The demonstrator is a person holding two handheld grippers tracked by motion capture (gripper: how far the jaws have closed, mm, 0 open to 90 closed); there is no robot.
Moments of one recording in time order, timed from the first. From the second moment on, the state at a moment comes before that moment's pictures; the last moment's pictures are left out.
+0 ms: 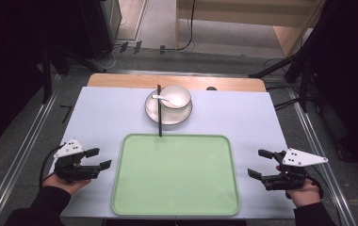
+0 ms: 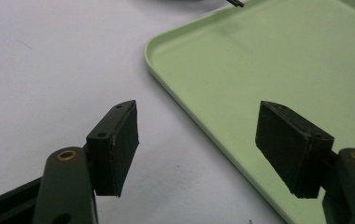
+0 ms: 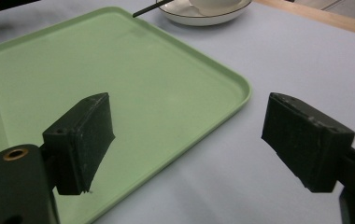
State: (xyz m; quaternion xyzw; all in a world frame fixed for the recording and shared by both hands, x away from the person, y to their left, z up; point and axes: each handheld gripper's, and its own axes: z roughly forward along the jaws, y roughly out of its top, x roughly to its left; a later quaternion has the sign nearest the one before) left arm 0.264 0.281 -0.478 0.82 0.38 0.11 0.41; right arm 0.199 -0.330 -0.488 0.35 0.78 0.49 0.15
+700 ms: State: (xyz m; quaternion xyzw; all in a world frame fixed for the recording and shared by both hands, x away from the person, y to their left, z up) left arm 0.265 0.284 -0.479 0.82 0.39 0.11 0.41; right arm 0.199 -0.330 -0.488 0.35 0.78 0.49 0.15
